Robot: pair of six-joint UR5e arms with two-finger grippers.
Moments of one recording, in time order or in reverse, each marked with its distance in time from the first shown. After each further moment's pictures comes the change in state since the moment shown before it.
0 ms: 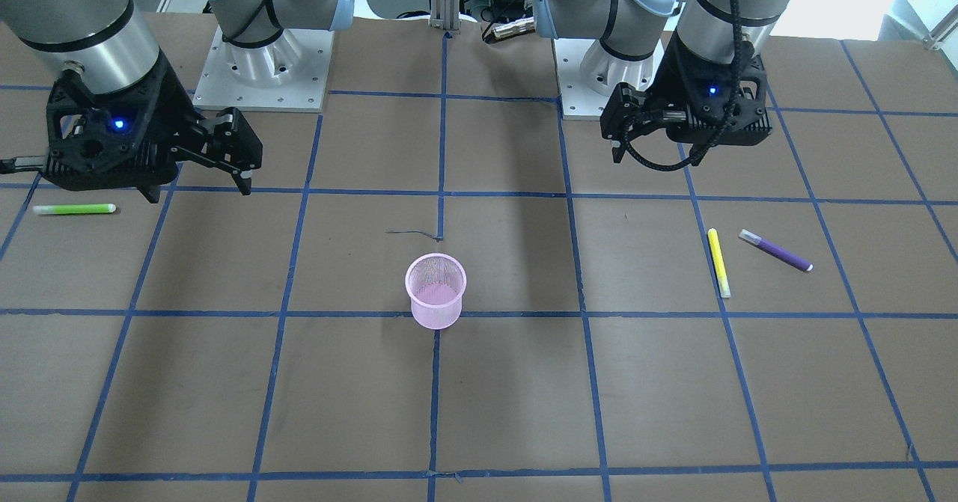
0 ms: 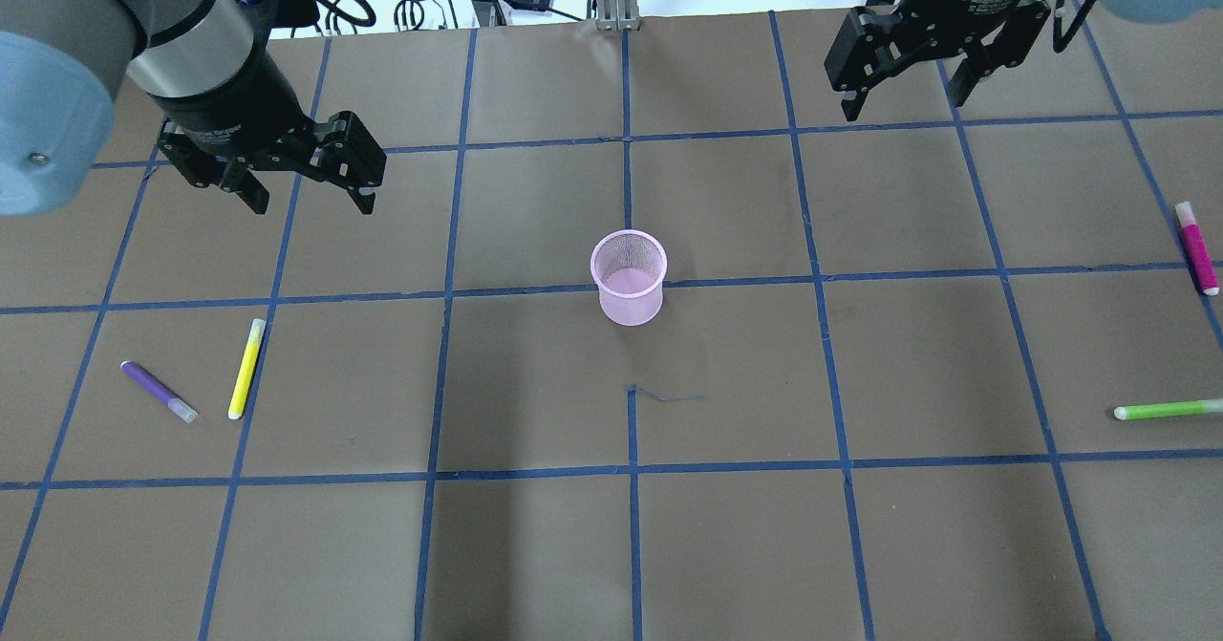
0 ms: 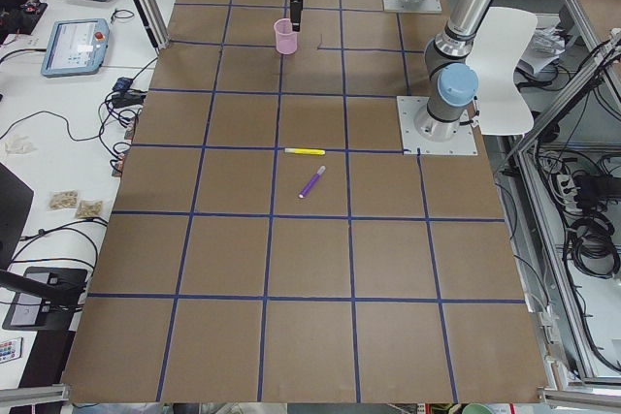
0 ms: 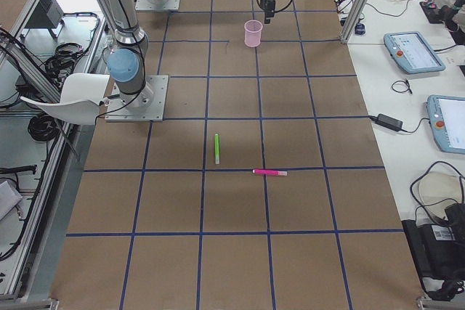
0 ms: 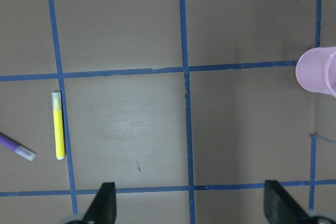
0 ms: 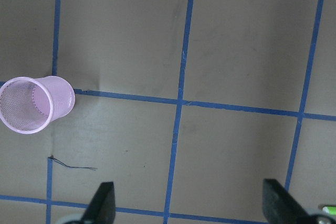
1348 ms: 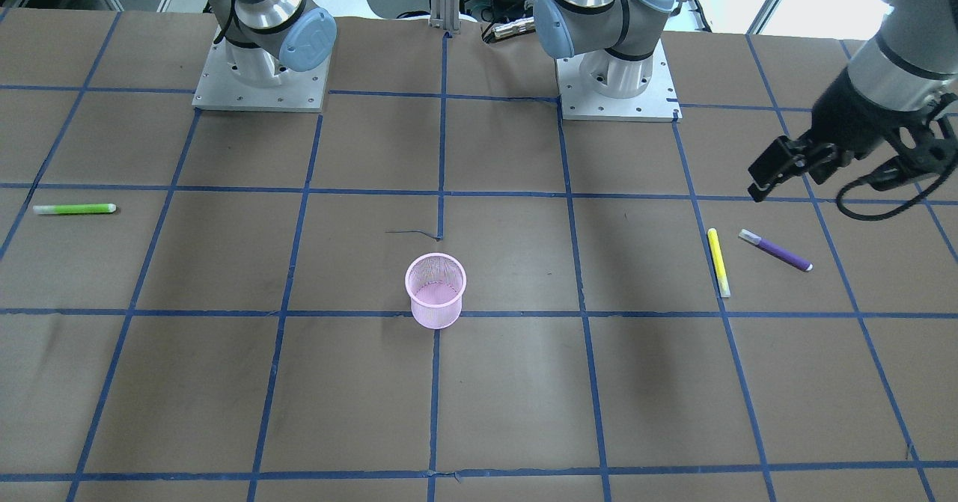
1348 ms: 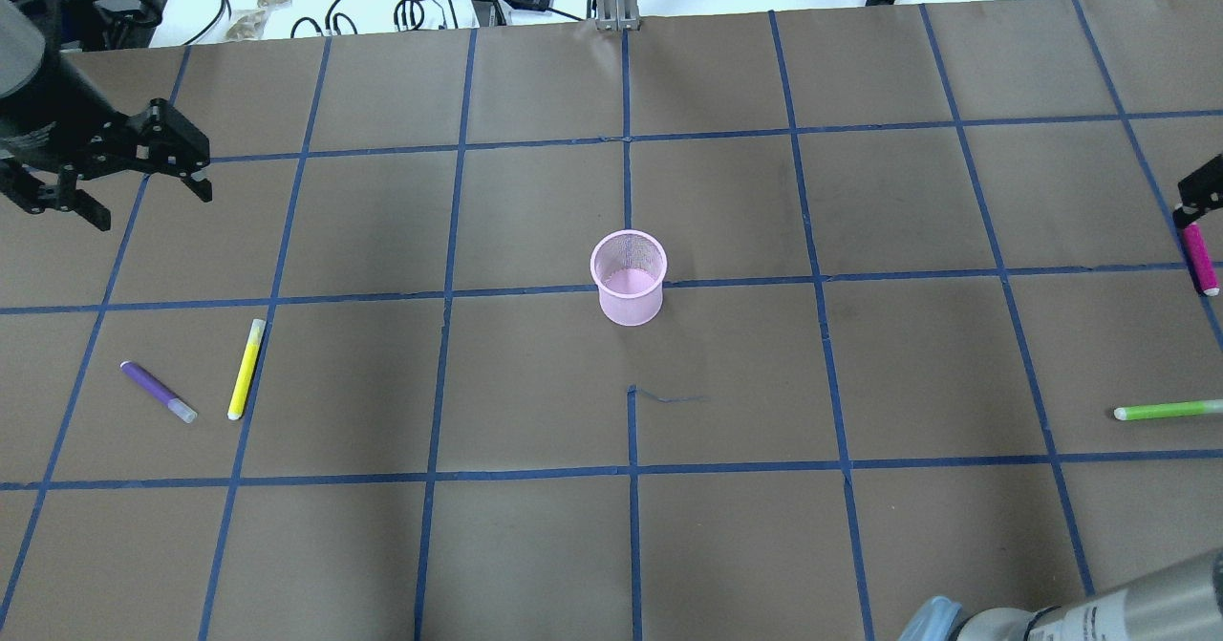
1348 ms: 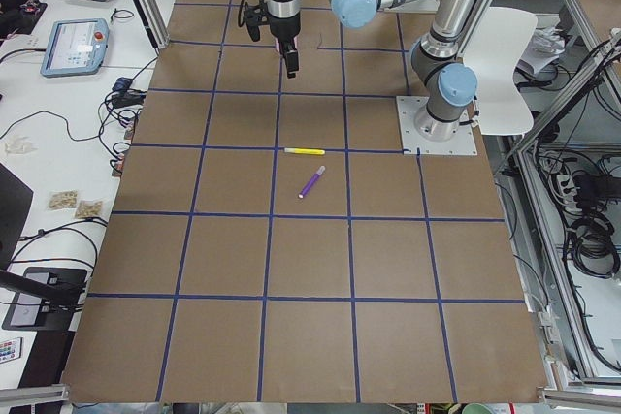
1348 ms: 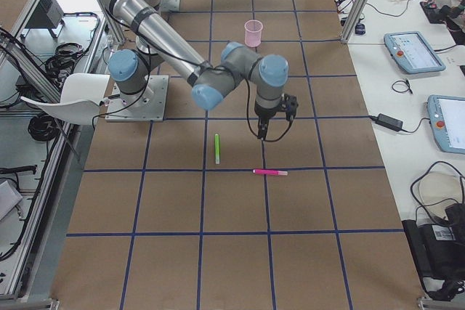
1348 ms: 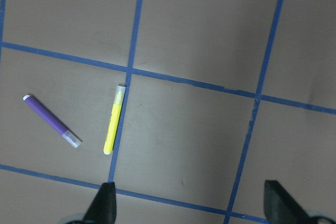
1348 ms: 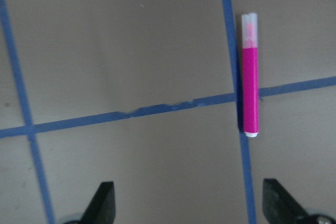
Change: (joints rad) left arm 0.381 -0.036 -0.043 0.072 -0.012 -0.003; right arm -0.737 0.215 0.309 -0.527 -0.005 -0.472
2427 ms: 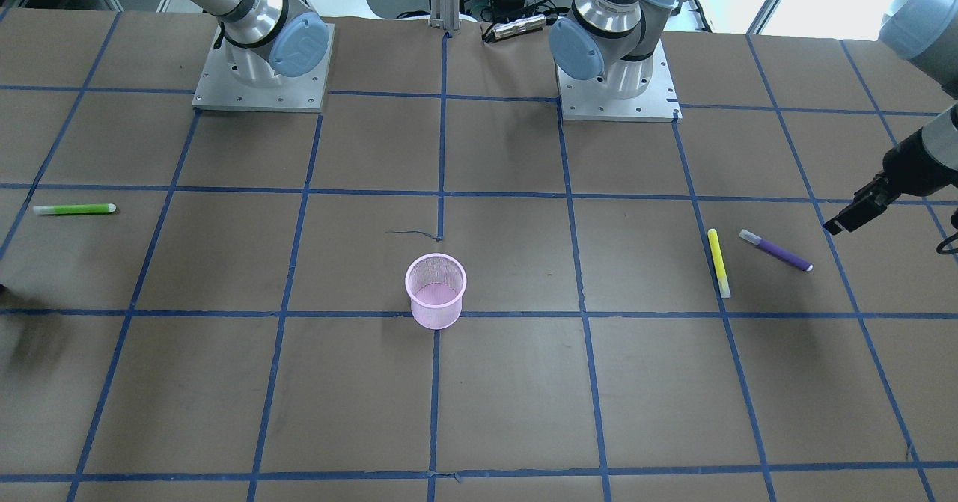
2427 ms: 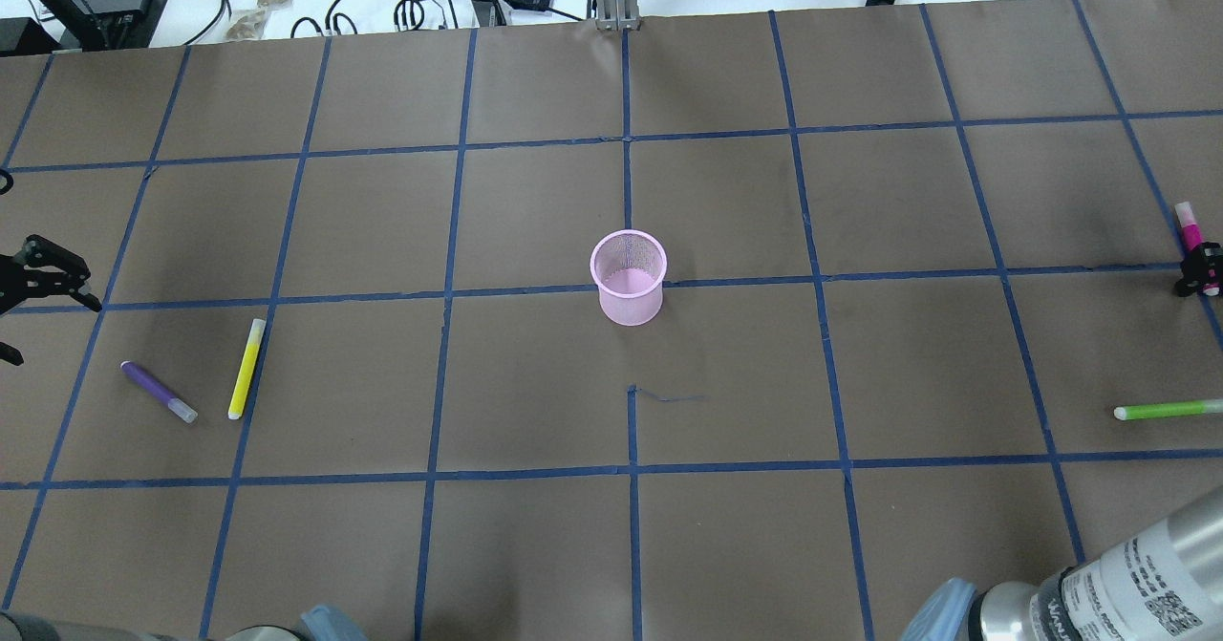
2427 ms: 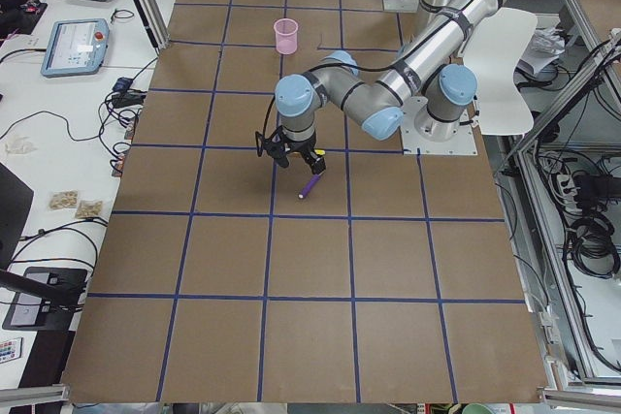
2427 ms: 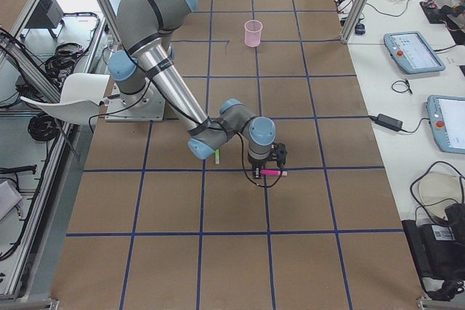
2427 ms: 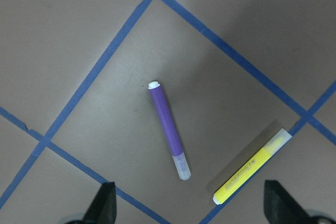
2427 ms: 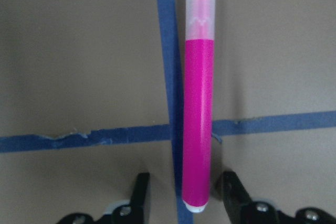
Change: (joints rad) left arm 0.366 -0.180 -0.174 0.241 -0.002 -0.004; right arm -0.067 0.200 0.027 -0.233 -0.006 -0.145
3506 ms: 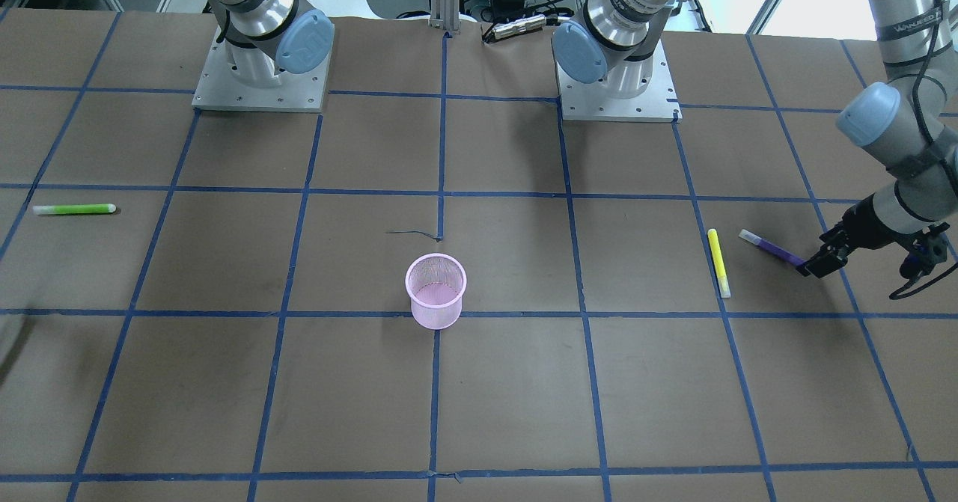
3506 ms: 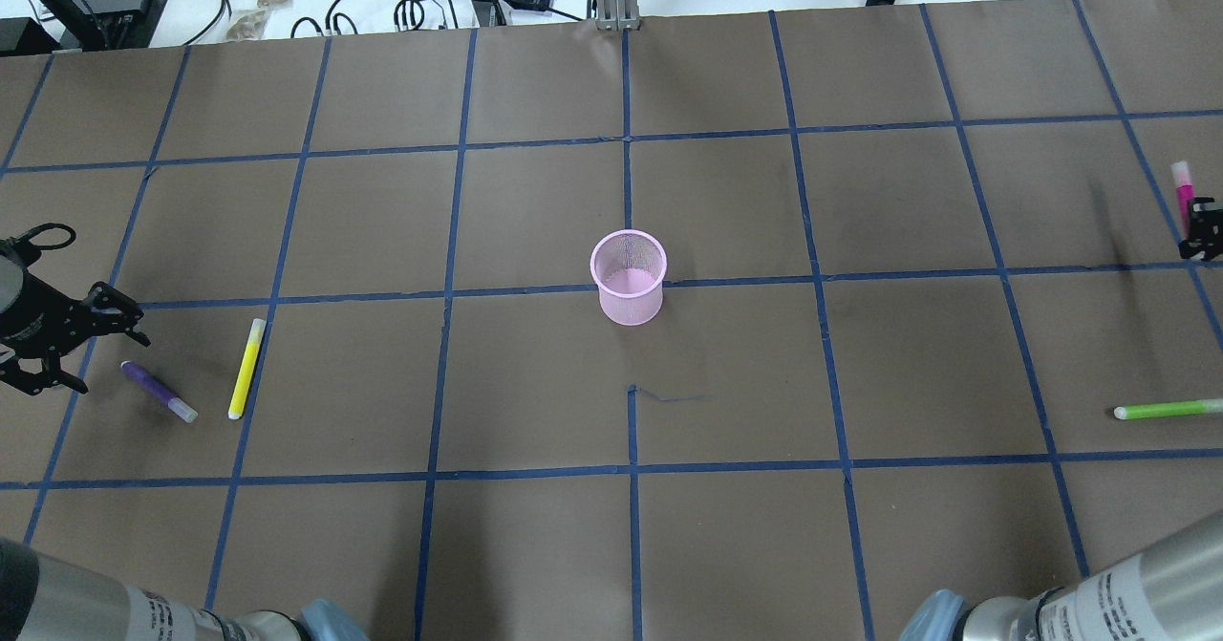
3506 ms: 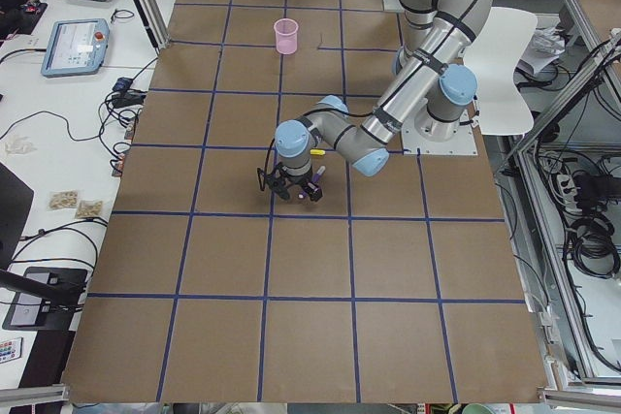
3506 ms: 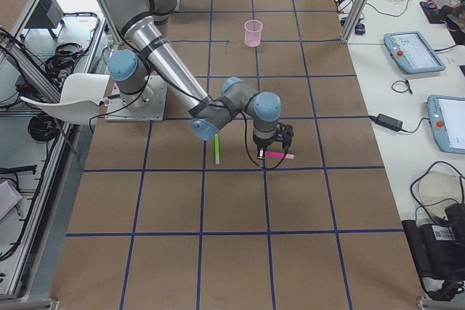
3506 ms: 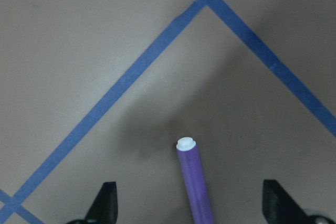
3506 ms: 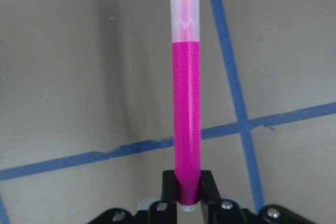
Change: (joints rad) left arm 0.015 -0.185 -0.091 0.280 0.019 -0.042; right arm 0.115 -0.155 0.001 0.139 0.036 0.259
